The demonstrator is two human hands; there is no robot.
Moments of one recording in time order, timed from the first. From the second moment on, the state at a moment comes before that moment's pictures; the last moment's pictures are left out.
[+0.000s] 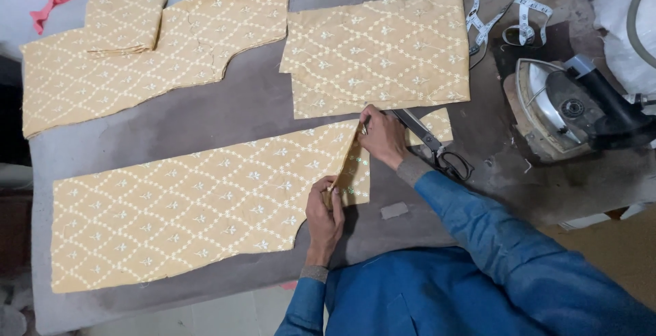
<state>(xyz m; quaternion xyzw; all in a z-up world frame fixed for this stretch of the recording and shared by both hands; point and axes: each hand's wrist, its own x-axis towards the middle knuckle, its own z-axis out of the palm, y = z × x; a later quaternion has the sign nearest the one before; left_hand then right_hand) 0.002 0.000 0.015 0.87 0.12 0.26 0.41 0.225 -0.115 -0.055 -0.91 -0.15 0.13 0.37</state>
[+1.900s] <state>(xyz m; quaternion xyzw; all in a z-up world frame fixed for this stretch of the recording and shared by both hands) -0.021 -0.003 -0.058 0.97 -0.09 0.19 0.15 0.257 -0.139 -0.014 -0.88 -0.33 0.14 0.33</state>
